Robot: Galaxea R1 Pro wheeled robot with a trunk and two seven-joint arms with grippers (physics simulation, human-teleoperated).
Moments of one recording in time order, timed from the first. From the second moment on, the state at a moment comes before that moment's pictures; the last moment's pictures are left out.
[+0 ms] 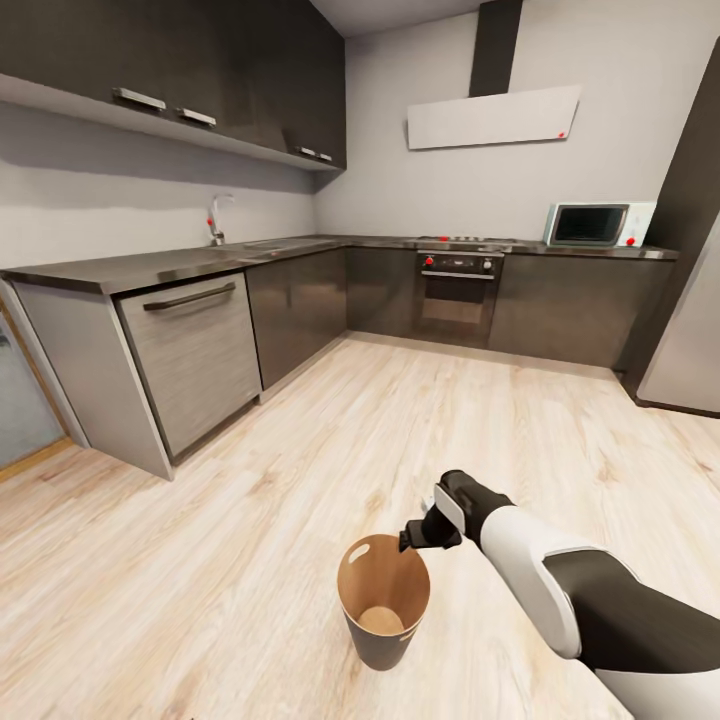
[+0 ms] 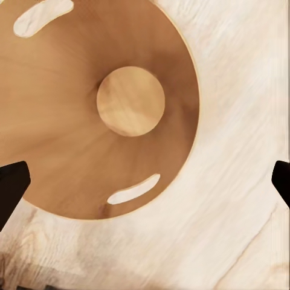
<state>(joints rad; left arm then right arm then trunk) 0.11 0.03 0.01 -0.93 -0.01 -0.19 -0.13 -1.08 0.13 0.08 -0.08 -0.05 0.84 0.08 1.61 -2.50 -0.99</state>
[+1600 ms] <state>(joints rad) 0.11 0.03 0.01 -0.93 -0.01 -0.19 -0.13 -1.07 0.06 0.09 -0.09 -0.04 0.84 0.08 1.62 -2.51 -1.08</state>
